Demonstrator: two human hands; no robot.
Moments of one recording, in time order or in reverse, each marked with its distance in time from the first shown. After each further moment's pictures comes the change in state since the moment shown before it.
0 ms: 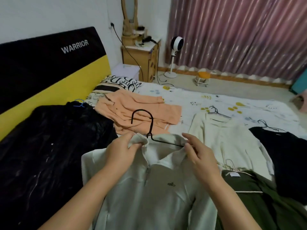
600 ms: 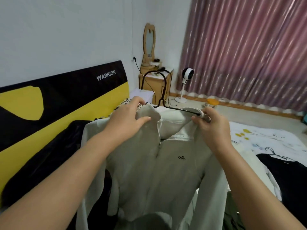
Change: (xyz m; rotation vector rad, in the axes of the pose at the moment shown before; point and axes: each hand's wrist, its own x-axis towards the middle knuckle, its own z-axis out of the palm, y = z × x) left_hand -0.023 0.091 -0.170 0.171 0.126 0.267; right_hand -0.001 -0.143 -0.068 0.043 0.283 -0.207
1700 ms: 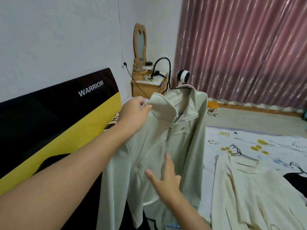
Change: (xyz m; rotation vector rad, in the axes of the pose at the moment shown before) left_hand 0.276 -0.116 0.091 -0.237 0.011 -0.090; right_hand 0.096 0.072 0.276 0.176 -0.424 0.317
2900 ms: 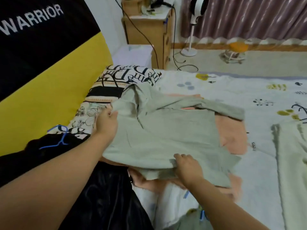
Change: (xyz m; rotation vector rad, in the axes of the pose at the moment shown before) left_hand 0.154 -0.431 0.255 0.015 0.063 -0.515; right_hand 0.297 0.297 0.123 -0.931 -0.341 0.090
